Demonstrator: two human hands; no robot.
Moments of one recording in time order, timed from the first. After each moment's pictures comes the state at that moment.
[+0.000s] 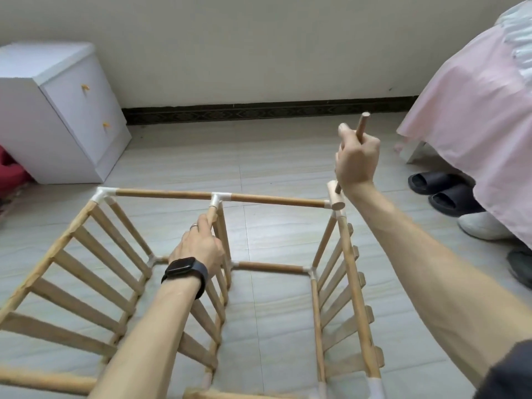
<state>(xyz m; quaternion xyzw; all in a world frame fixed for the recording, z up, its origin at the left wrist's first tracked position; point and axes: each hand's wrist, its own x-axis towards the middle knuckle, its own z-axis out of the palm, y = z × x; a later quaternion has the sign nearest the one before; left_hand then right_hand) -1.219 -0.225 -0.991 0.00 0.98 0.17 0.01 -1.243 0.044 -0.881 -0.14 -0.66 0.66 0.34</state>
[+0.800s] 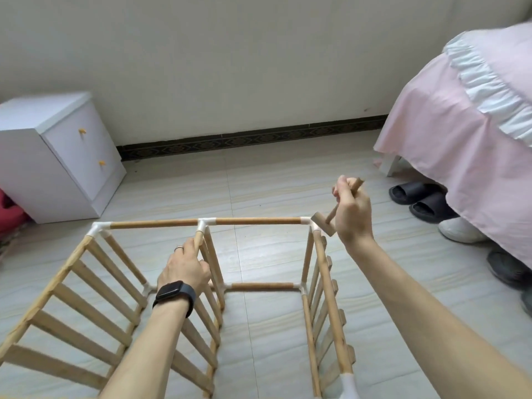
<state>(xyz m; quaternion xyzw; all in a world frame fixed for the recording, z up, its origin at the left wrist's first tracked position) -1.217 -0.227 -0.991 -0.01 0.99 0.17 -0.03 -1.162 0.070 -0.898 -0.18 -0.73 0.58 0.32</state>
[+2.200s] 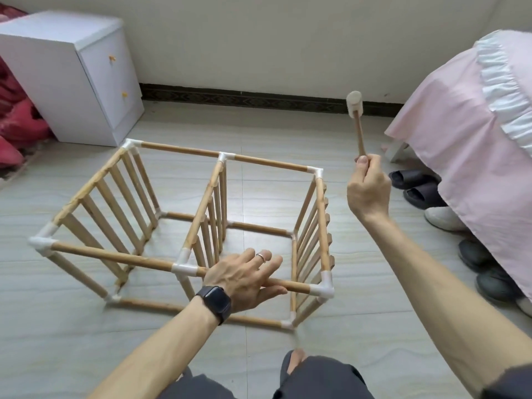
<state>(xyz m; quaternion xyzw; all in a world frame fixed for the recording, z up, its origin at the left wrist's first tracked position) -1.026 -0.212 -1.009 0.45 0.87 0.04 -0.20 -1.087 0.071 -0.907 -0.16 -0.87 0.32 0.35</state>
